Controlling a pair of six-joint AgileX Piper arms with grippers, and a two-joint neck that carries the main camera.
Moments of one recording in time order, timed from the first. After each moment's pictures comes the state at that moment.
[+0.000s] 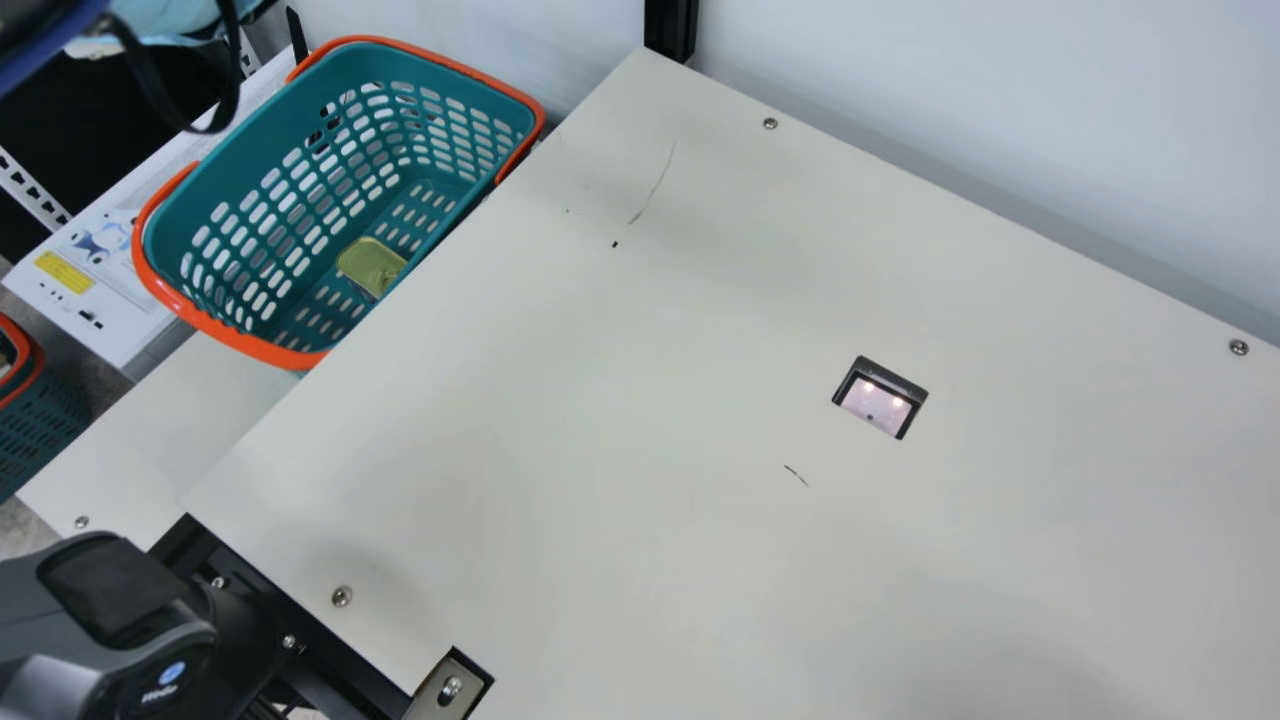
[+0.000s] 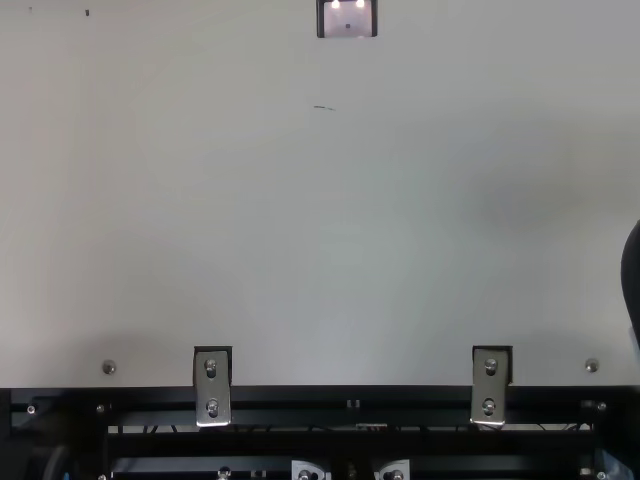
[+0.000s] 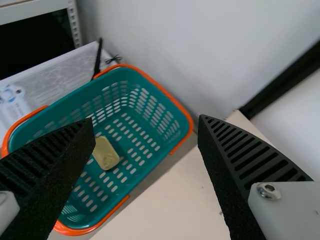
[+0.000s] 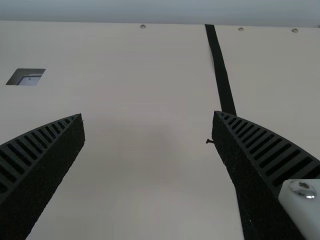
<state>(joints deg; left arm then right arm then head) -2.4 66.9 -64.3 37.7 57.8 -68.5 -4.0 13.5 -20.3 4.9 38.2 -6.4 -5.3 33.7</state>
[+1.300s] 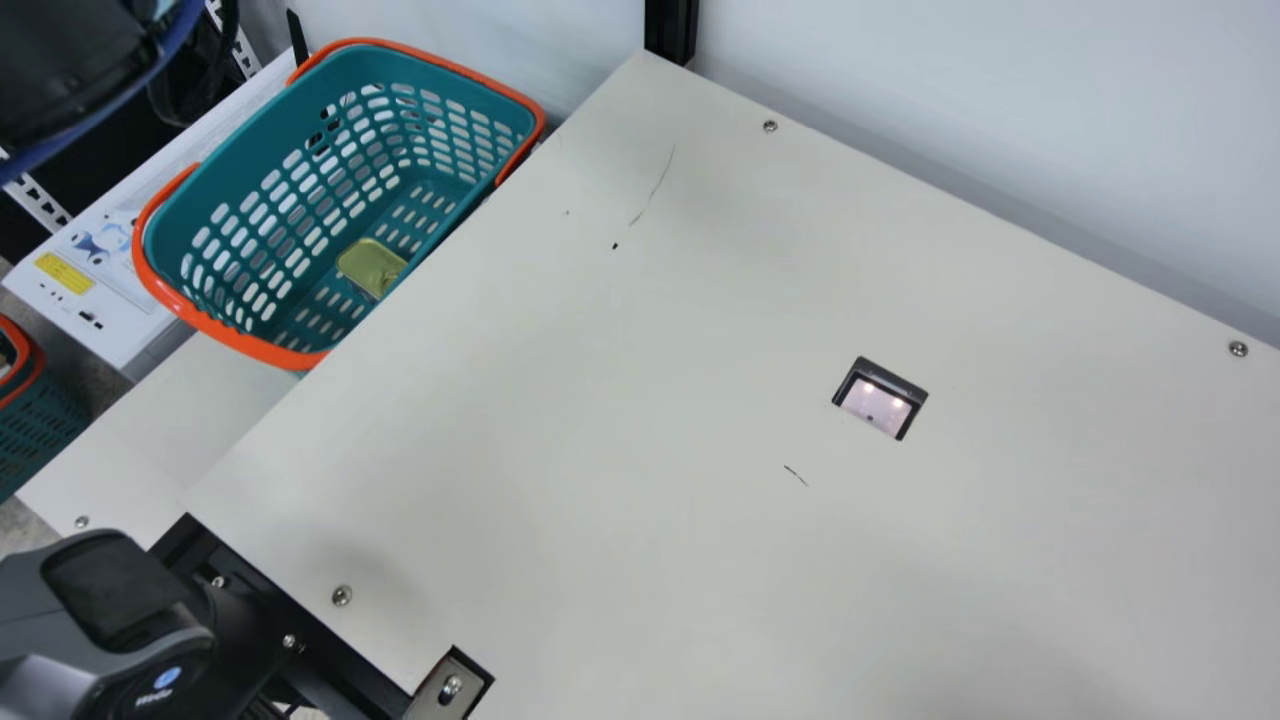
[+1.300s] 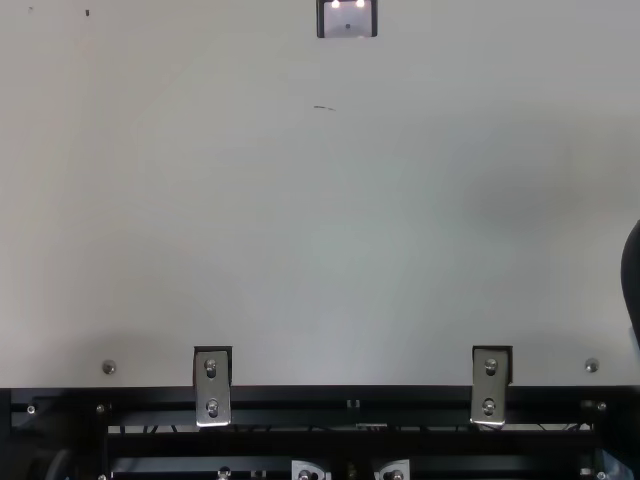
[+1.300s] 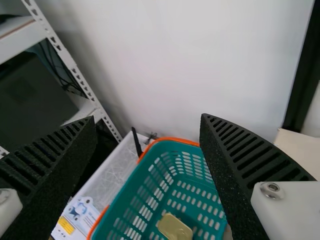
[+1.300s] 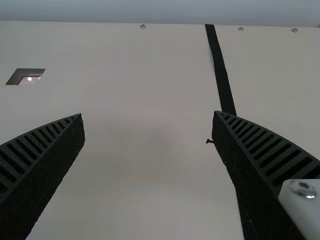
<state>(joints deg) -8.9 64.4 -59.9 60.8 51.8 -56.5 -4.0 13.5 -20.3 4.9 38.2 -6.4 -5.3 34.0</state>
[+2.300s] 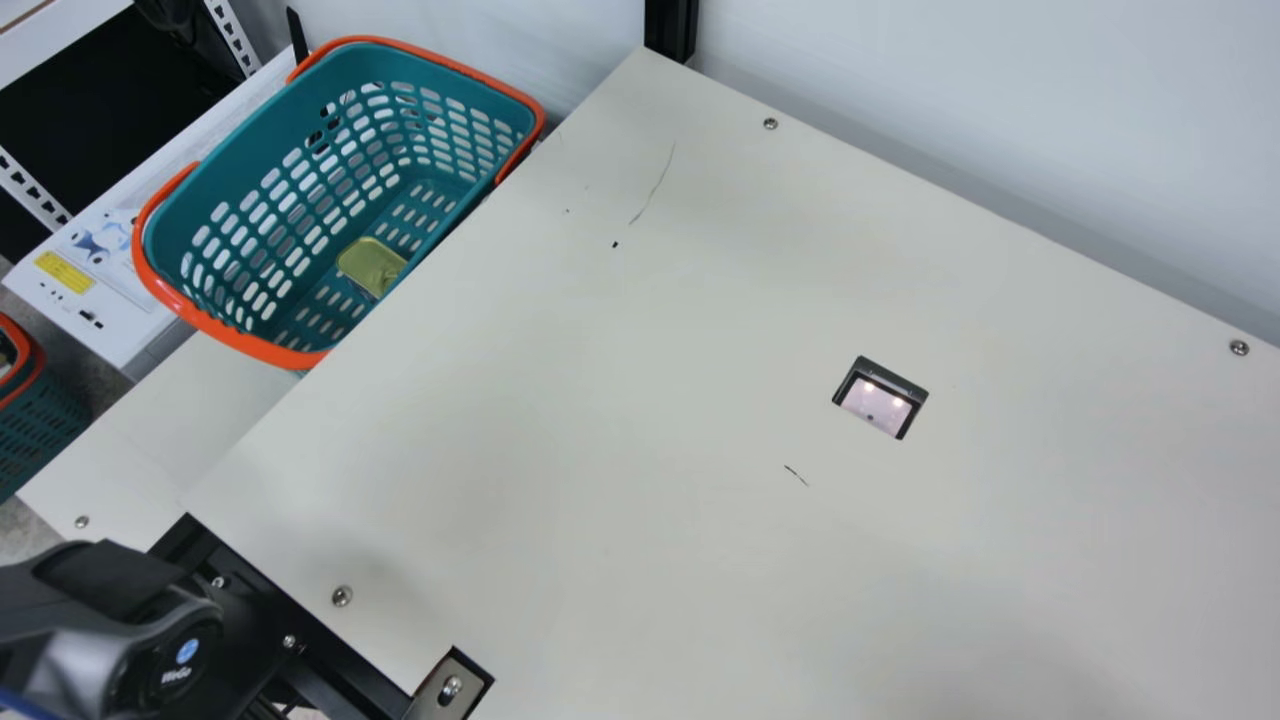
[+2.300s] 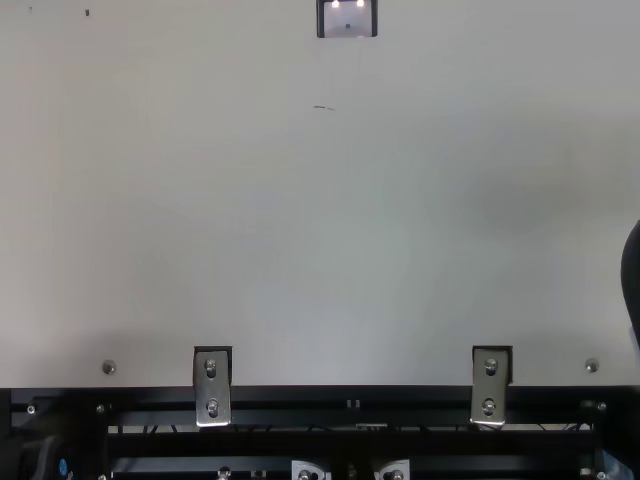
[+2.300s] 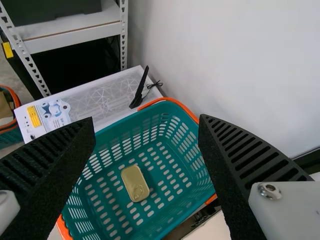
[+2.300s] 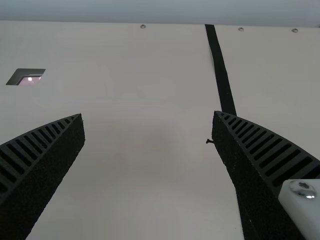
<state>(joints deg) 8.3 72.5 -69.7 41.1 56.1 -66.4 -4.0 13.5 -20.3 4.9 38.2 -6.4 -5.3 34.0</state>
